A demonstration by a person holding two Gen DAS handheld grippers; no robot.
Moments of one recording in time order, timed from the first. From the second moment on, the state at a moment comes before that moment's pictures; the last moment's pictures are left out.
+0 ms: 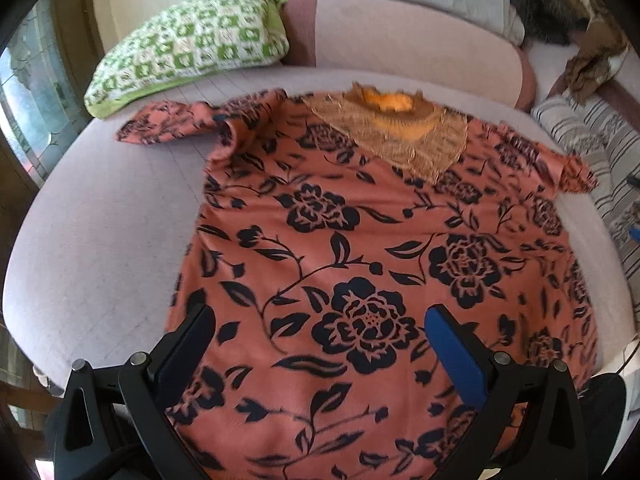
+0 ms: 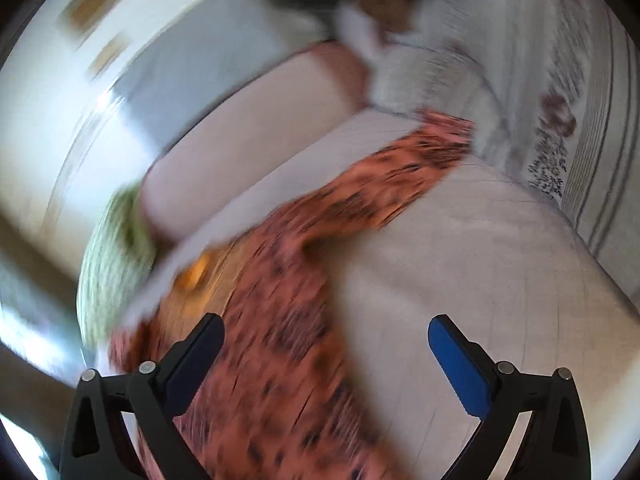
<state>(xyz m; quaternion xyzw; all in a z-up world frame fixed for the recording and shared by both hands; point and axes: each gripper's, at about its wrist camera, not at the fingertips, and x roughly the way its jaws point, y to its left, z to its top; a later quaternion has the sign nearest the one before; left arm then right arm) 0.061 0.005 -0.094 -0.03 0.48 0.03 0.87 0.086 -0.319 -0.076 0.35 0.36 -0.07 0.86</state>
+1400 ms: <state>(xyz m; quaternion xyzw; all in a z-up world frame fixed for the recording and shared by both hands) 0.079 0.113 -0.087 -0.10 0.41 0.06 0.91 0.297 0.045 -0.056 0.23 0.41 0.19 0.86</state>
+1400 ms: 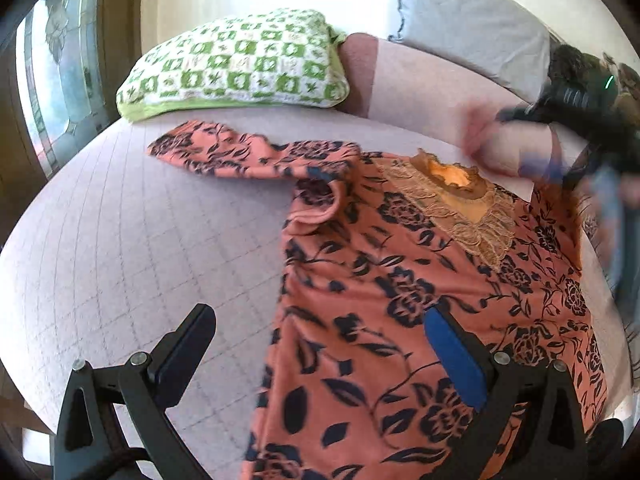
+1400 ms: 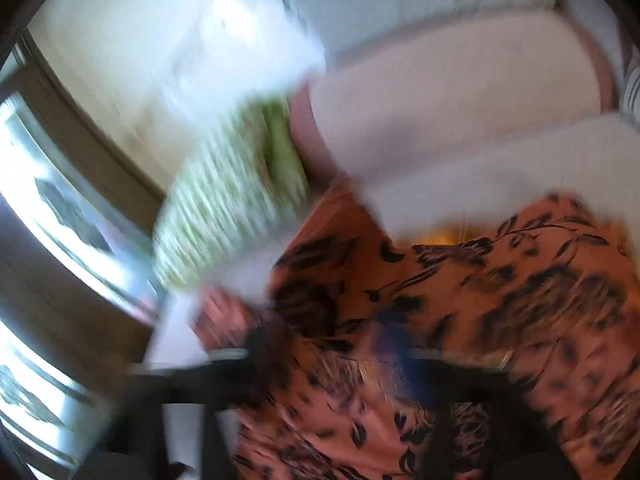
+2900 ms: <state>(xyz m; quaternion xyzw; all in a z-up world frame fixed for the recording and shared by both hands) 0.236 0.064 -0.134 -0.09 0.43 0.04 0.90 0.226 -0.221 -0.208 0.60 0.37 0.05 0.71</state>
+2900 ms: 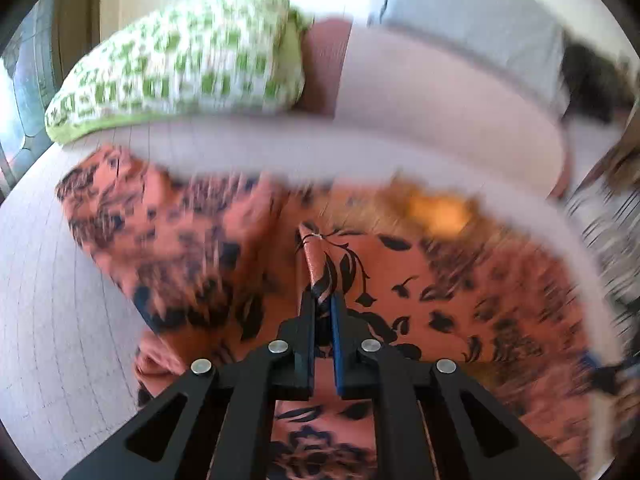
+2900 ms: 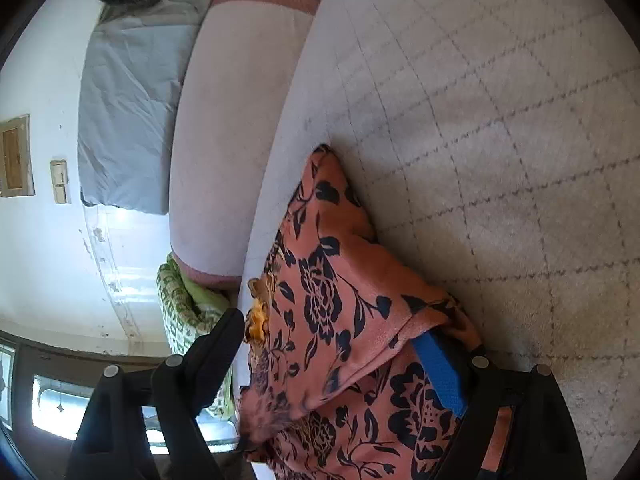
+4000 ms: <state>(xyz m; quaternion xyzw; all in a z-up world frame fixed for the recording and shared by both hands) 0.220 0.090 -0.126 -0.11 0.42 -0.03 0.90 0.283 -0.184 -0.190 0.31 0.51 0.09 0.80</state>
